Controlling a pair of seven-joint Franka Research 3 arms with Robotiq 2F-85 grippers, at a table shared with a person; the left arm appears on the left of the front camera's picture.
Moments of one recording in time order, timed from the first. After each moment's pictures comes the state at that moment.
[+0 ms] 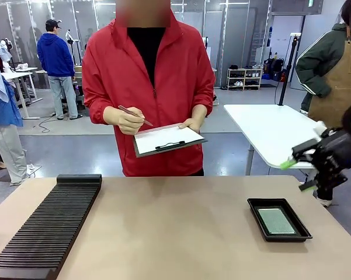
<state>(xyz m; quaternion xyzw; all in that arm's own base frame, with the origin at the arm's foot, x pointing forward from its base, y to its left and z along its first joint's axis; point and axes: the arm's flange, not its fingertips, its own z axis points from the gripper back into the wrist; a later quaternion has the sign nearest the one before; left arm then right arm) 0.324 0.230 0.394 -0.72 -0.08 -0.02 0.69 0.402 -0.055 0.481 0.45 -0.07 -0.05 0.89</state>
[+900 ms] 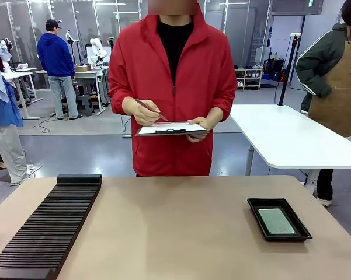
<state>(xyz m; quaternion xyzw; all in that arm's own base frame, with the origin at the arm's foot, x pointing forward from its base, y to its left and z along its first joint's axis) 0.324 0.230 0.394 -0.72 -0.08 -0.02 0.69 0.281 -0.148 0.457 0.68 -0.01 -0.05 0.73</state>
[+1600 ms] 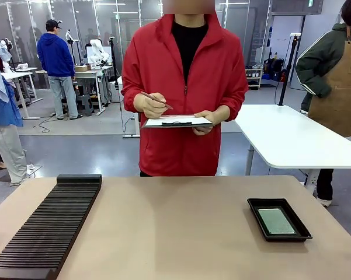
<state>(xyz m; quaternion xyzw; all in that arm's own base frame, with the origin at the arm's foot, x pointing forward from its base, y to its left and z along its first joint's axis) 0.324 0.230 0.394 -0.72 -0.08 -0.02 0.69 0.265 -0.173 0.433 0.69 -0.04 -0.09 0.71</state>
